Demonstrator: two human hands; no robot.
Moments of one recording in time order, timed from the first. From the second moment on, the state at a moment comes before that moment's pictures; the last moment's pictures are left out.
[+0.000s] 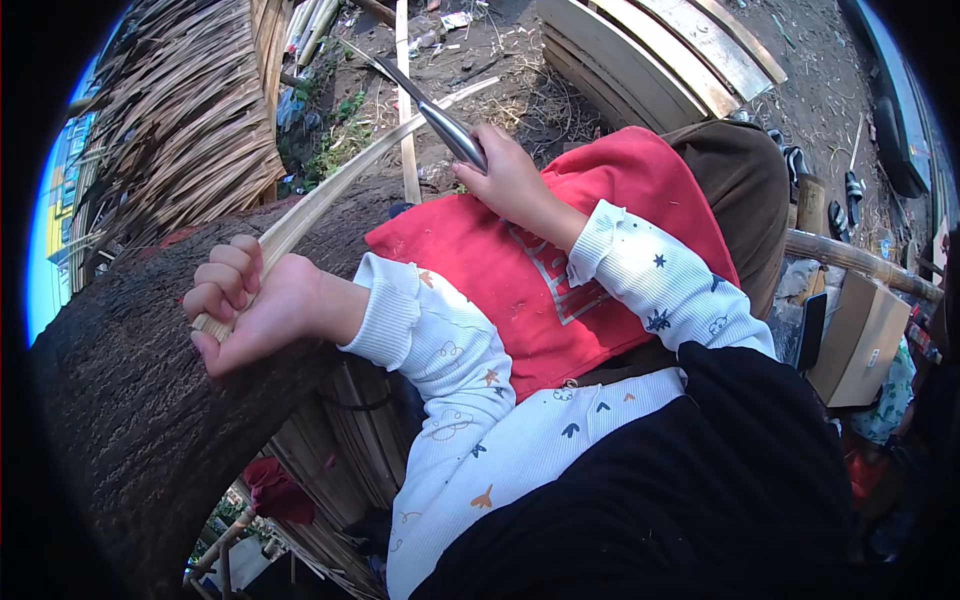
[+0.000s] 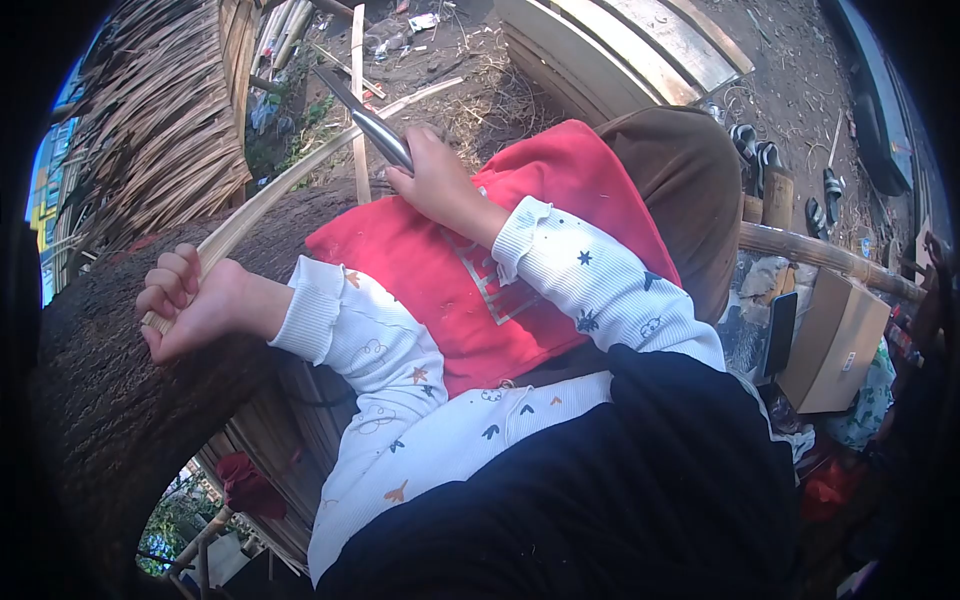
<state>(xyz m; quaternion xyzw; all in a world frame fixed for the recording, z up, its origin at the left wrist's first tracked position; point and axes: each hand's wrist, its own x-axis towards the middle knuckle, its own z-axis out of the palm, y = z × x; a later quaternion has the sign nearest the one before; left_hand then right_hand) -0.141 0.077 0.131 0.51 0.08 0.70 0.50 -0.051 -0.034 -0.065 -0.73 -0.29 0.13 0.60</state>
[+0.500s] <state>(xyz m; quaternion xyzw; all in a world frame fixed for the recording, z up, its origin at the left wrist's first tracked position) -0.138 0.068 0.131 0.51 0.04 0.66 0.56 -0.050 -0.033 -0.072 -0.73 -0.26 0.13 0.62</state>
